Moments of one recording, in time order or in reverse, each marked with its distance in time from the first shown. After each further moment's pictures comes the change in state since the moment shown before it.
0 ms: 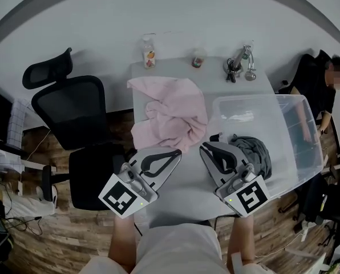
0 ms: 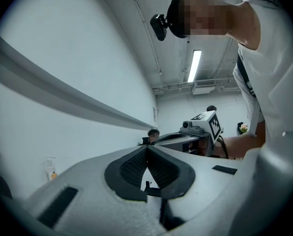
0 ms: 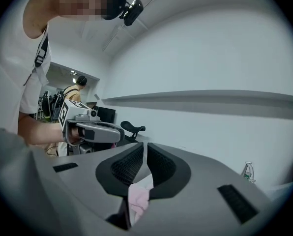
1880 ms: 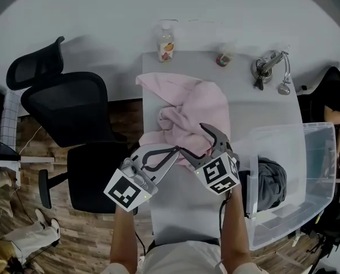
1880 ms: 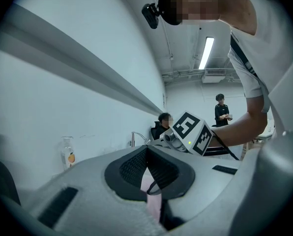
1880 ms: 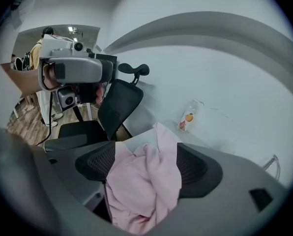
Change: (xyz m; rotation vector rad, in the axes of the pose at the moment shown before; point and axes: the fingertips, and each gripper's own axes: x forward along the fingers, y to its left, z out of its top) left arm 0.016 0.177 -0.125 -0.038 0.110 0.071; right arm 0.223 -0.059 -0.203 -0.132 0.537 0.106
